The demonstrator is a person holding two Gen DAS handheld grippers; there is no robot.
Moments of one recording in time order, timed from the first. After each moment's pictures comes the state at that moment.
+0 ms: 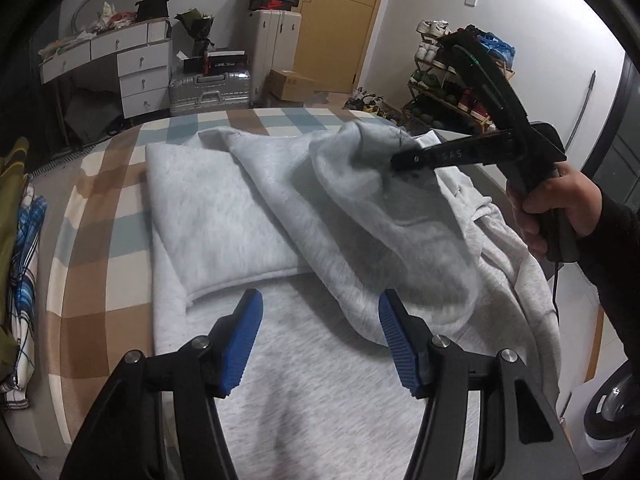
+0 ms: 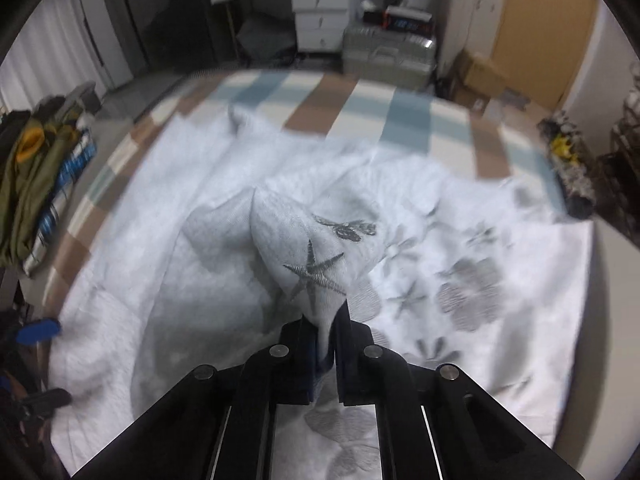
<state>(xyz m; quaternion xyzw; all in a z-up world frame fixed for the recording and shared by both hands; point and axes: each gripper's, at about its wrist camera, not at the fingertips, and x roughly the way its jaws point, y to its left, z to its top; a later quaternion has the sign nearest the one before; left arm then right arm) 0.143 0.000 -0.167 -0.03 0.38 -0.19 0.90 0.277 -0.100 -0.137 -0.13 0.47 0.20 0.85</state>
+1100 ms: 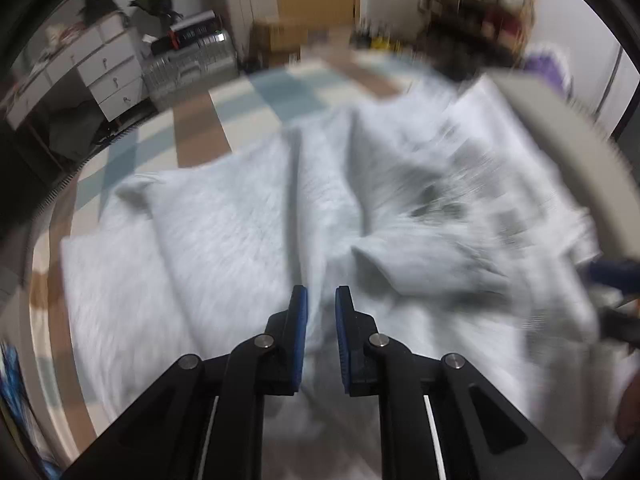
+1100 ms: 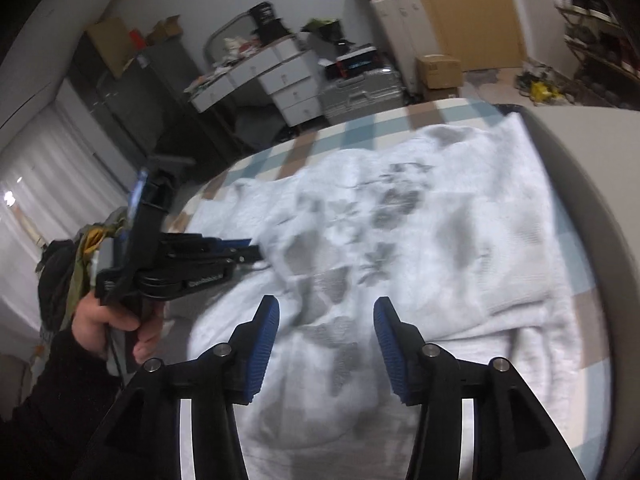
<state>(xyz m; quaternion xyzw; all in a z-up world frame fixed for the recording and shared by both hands) 0.259 -0.092 -0.184 0.07 0.47 -0.17 0.86 0.206 -0.209 -0.140 0.11 0.41 0.25 0.87</state>
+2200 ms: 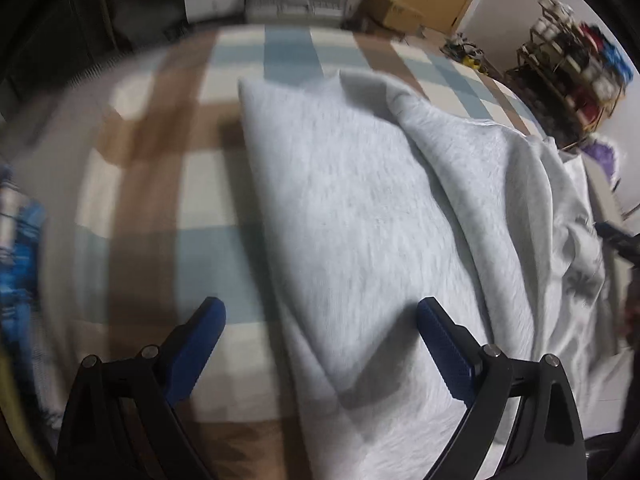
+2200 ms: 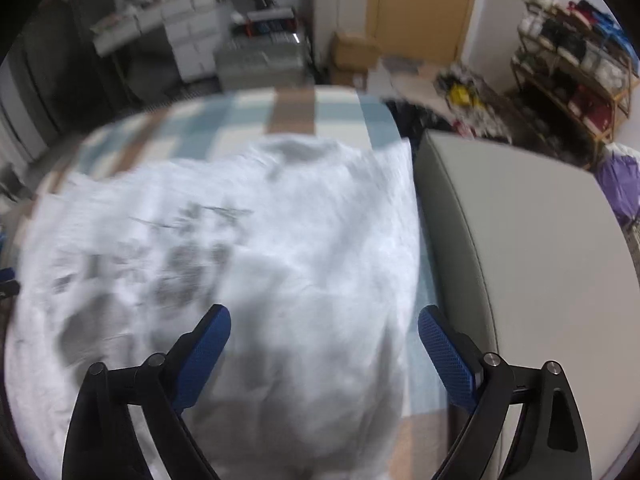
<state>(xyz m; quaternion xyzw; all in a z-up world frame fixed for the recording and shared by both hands) 0.260 0.121 -0.201 -0.09 0.57 -0.07 0.82 0.340 -0.265 -0.164 -0.05 0.50 0.05 0.86</state>
